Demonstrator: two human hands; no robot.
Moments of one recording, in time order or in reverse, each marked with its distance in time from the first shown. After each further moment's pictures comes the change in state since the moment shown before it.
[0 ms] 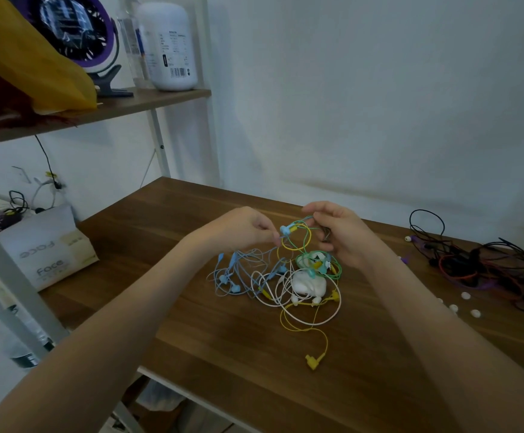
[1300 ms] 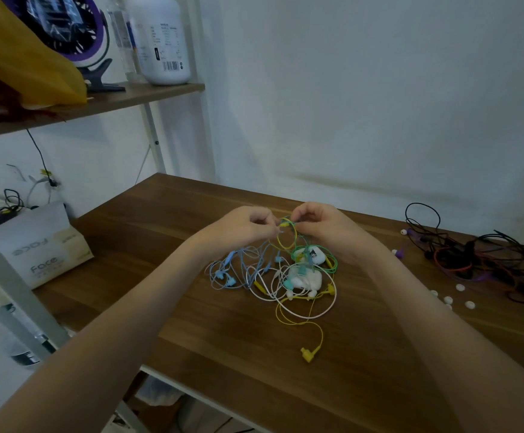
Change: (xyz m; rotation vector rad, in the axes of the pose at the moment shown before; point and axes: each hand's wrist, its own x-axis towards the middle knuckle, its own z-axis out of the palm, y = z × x) left_hand 0.003 -0.006 0.018 -0.355 0.033 0.028; right_hand -0.004 0.002 0.006 -0.391 -0.115 -0.123
